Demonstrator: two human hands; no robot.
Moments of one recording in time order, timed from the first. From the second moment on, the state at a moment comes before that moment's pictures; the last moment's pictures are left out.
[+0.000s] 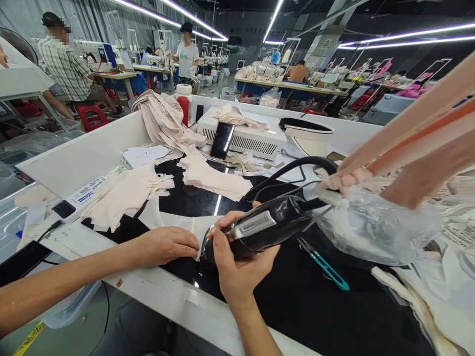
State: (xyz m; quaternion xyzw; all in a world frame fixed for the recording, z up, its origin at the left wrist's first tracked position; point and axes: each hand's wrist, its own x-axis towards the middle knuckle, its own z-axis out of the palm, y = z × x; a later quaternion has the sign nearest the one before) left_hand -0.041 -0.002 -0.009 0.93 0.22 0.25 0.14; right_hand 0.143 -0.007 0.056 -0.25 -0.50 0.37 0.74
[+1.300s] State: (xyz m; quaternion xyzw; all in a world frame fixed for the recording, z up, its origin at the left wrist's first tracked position) left_hand -0.043 -0.006 -0.004 0.94 0.21 0.25 0.12; right_hand 0.142 -0.021 0.054 -0.25 -0.52 0.37 0.73
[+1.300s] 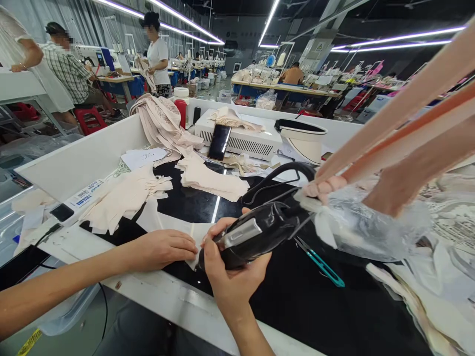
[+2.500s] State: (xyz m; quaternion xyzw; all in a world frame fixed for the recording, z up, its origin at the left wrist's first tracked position) left_hand -0.005 -0.001 -0.001 0.94 0.28 0.17 -0.03; right_hand 0.173 0.017 0.058 -0.30 -0.50 0.29 0.76
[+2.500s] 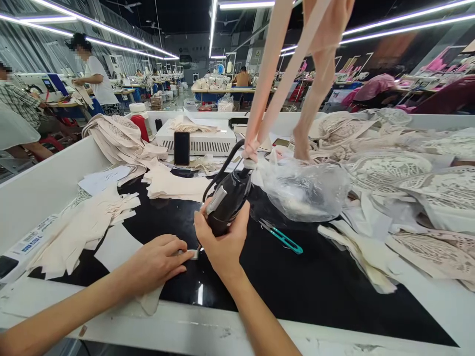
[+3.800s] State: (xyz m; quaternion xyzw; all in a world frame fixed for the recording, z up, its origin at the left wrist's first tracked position) left_hand -0.005 -0.001 -0.005 0.94 0.29 0.16 -0.07; right_hand 0.174 0.019 0.059 -0.32 -0.48 0.29 0.76
